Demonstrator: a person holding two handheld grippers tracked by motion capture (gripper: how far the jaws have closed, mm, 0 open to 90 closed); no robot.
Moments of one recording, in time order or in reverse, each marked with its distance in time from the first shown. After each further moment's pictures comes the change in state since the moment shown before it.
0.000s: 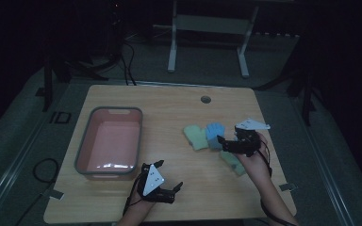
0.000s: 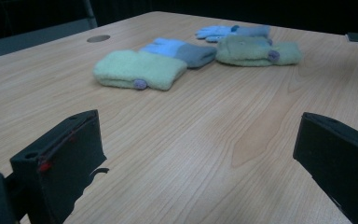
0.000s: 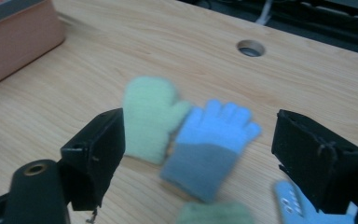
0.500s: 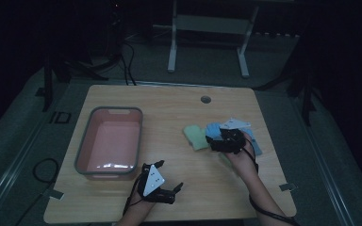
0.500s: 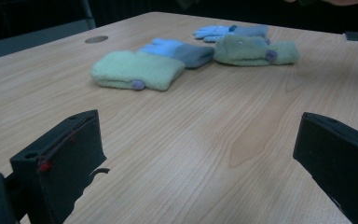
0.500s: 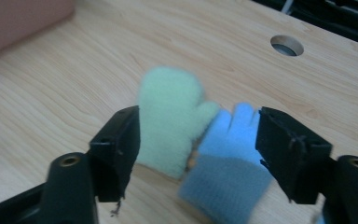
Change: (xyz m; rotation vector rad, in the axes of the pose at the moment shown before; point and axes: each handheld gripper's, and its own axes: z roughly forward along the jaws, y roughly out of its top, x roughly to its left) left arm -0.001 0.000 0.000 -0.002 -0.005 0.010; right arm 0.019 0.001 0.041 0.053 0.038 -0.098
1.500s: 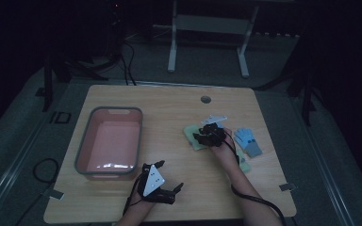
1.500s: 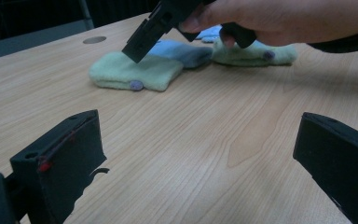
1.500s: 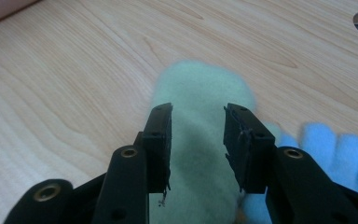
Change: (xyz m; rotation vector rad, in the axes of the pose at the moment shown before) left arm 0.000 0.000 0.000 -0.003 -0.007 -0.003; right arm 0.006 0.005 0.081 0.091 0.110 -0.011
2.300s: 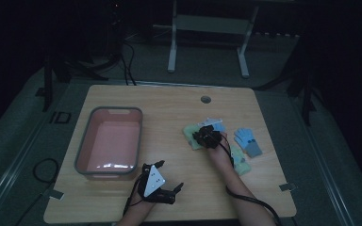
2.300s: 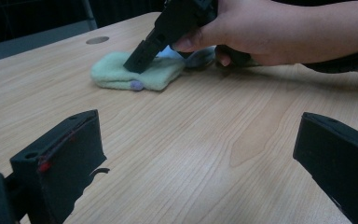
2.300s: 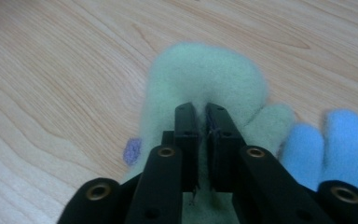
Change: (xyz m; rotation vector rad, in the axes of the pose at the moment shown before) left arm -0.002 0.000 0.000 0.005 0.014 0.011; right arm 0.007 -0.008 0.020 0.016 -0.037 0.052
